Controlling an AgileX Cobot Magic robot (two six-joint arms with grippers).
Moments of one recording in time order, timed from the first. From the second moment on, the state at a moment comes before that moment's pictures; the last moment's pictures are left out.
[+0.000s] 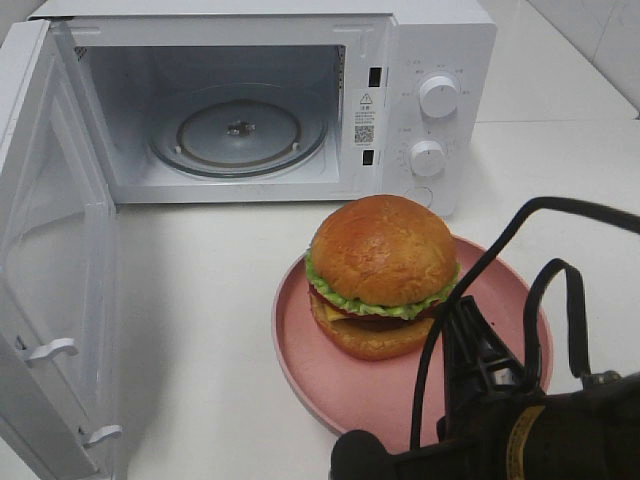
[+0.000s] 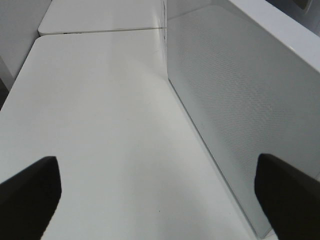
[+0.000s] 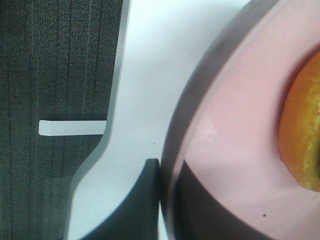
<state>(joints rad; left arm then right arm) 0.04 -0.01 -0.50 -0.12 1.04 0.14 1.37 1.39 -0.64 -0.59 0.82 -0.05</state>
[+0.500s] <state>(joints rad) 0.04 -0.01 -0.50 -0.12 1.04 0.14 1.23 1.39 -0.63 -0.64 0.67 -0.23</state>
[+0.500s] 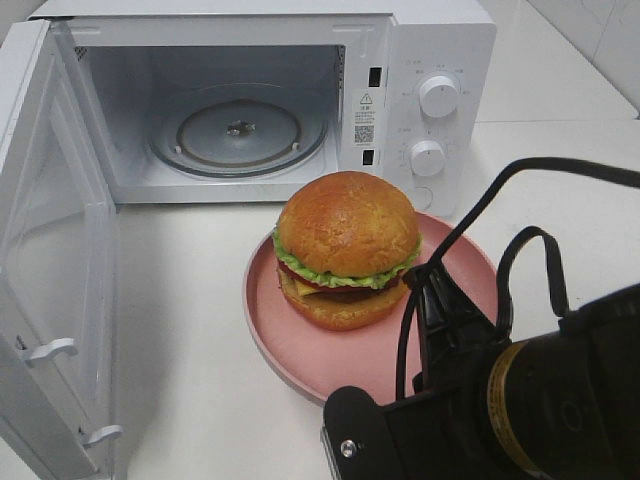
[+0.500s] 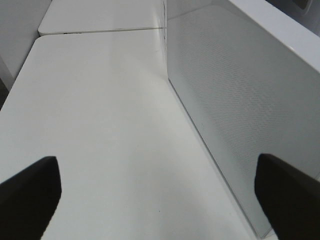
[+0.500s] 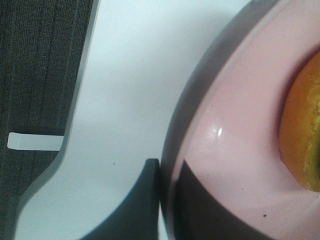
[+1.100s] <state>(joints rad) 0.04 -0.01 -0.50 -0.12 1.04 0.14 1.01 1.39 -0.63 -0.48 0.55 -0.70</state>
